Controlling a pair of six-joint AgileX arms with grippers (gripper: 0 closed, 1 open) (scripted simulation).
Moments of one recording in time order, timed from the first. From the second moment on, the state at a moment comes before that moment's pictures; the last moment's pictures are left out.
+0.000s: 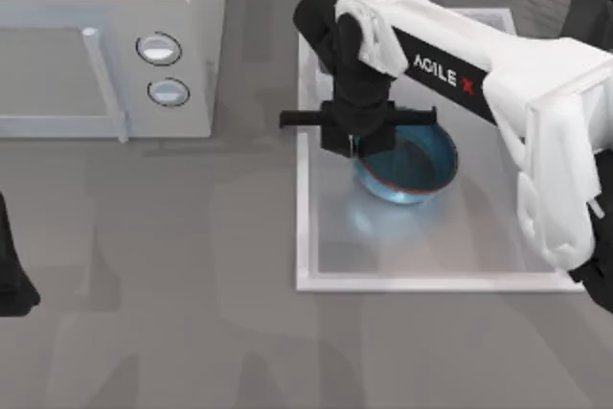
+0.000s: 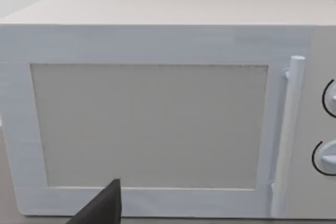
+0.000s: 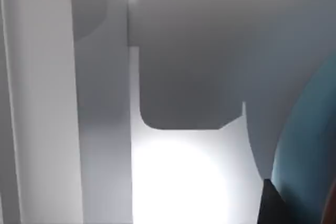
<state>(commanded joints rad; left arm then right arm) 0.00 0.00 0.00 0.00 0.00 0.00 0.54 2.79 2.46 -1.08 0.12 0.55</state>
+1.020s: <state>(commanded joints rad) 0.00 0.00 0.00 0.00 0.00 0.00 0.98 1.76 1.88 -1.57 0.17 0.99</state>
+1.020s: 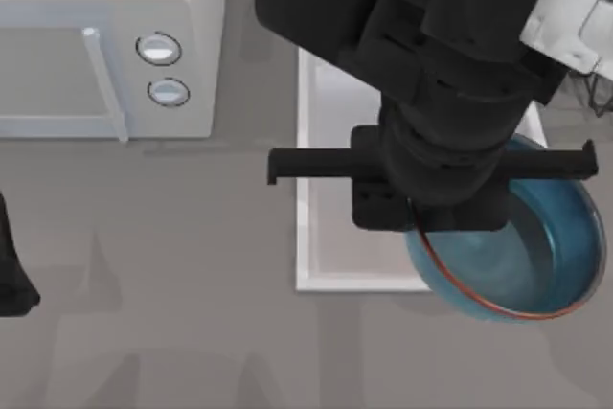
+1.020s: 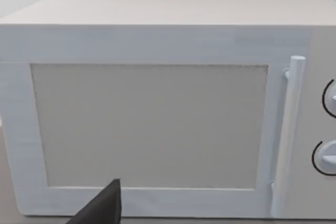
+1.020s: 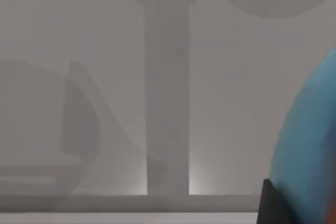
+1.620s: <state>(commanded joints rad) 0.00 0.00 0.00 0.00 0.00 0.00 0.90 1.71 1.83 -1.47 0.12 0.92</state>
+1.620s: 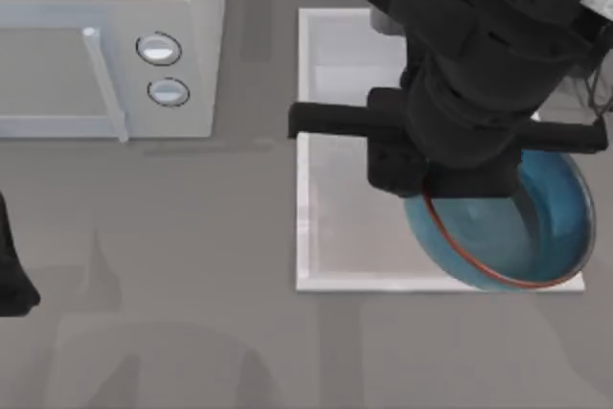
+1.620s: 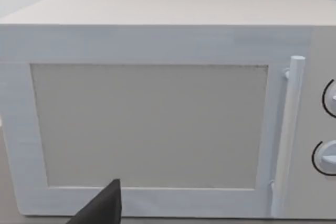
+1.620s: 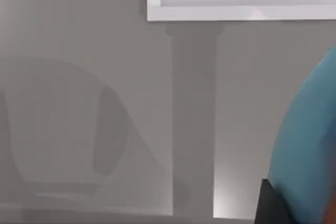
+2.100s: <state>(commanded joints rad) 0.00 0.00 0.00 0.00 0.00 0.00 0.36 1.50 1.61 -0.87 -0.14 0.55</state>
